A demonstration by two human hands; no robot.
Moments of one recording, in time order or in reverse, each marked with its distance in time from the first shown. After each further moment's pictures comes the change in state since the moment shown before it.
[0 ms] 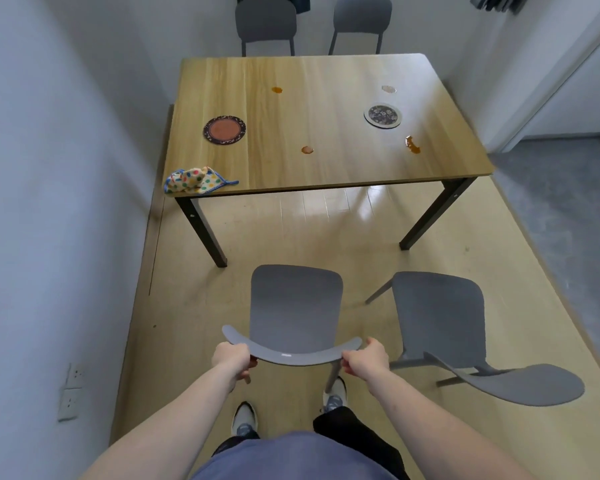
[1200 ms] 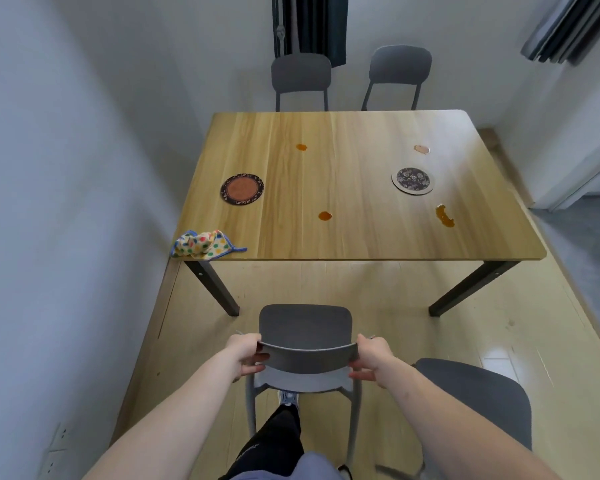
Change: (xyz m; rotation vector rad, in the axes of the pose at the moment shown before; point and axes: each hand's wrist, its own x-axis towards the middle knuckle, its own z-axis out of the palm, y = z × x) left_hand 0.045 0.235 0.041 -0.189 -0.123 -0.026; right_hand 0.095 -0.253 -0.050 0.042 -0.249 0.040
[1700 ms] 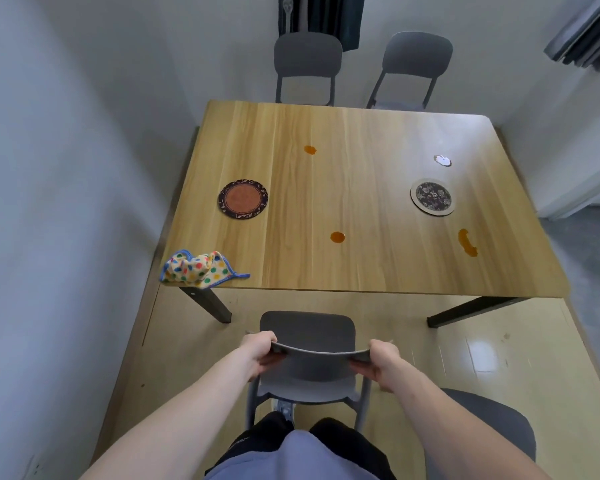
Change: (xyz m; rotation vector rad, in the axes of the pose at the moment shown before) left_hand 0.076 0.106 0.008 -0.147 -0.139 -0.121; right_hand 0.036 -0.118 0.032 0.263 0.076 0.162
